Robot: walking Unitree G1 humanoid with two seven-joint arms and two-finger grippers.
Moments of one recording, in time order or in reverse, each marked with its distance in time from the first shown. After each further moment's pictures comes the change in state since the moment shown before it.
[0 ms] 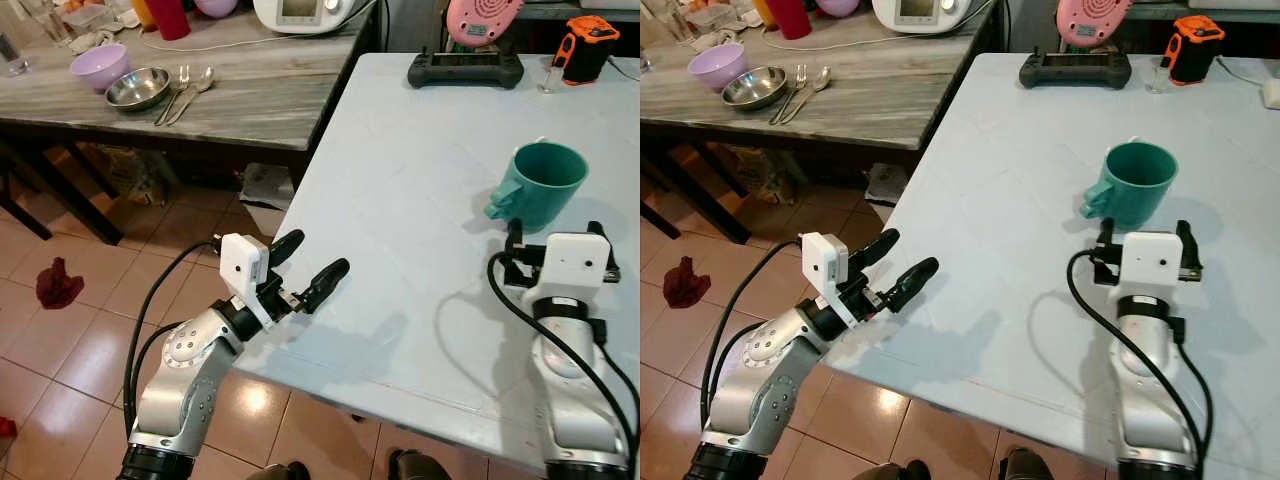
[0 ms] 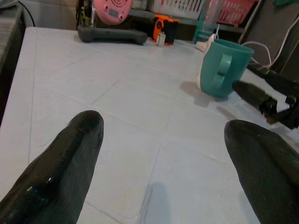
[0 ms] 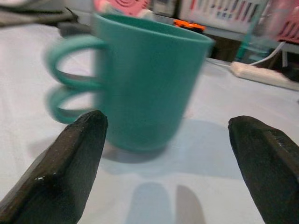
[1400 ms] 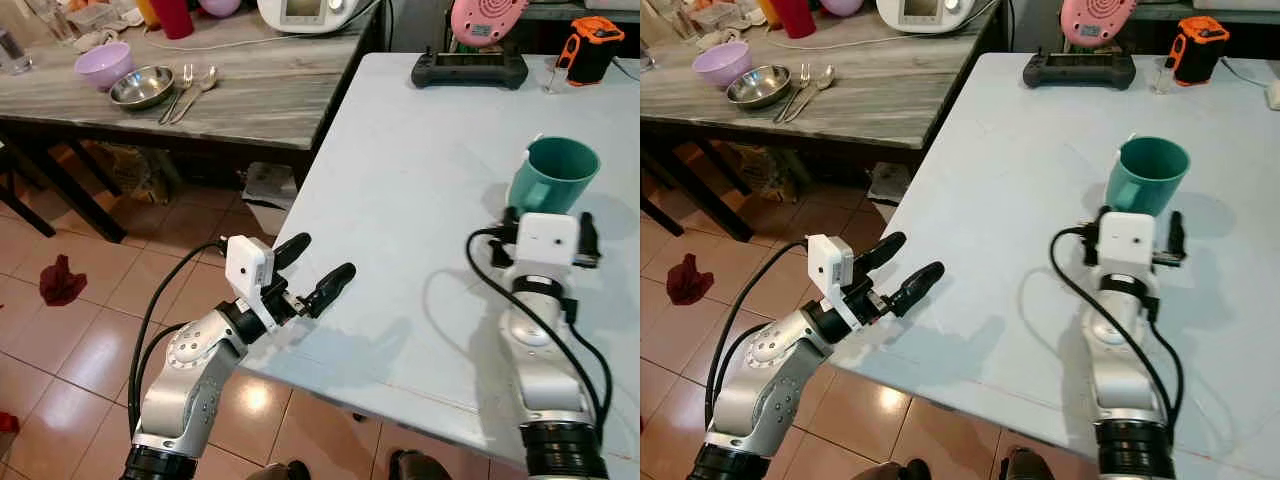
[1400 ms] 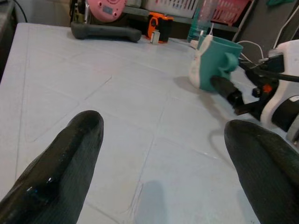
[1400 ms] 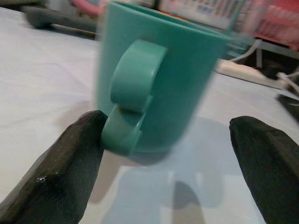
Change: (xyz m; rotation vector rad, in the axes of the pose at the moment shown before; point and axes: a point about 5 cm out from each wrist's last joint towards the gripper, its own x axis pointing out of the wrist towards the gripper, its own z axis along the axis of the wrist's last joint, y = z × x) left arm 0.002 -0.005 -0.004 -0.021 0.010 -0.029; right arm 0.024 0.005 -0.003 -0.084 0.038 -0.174
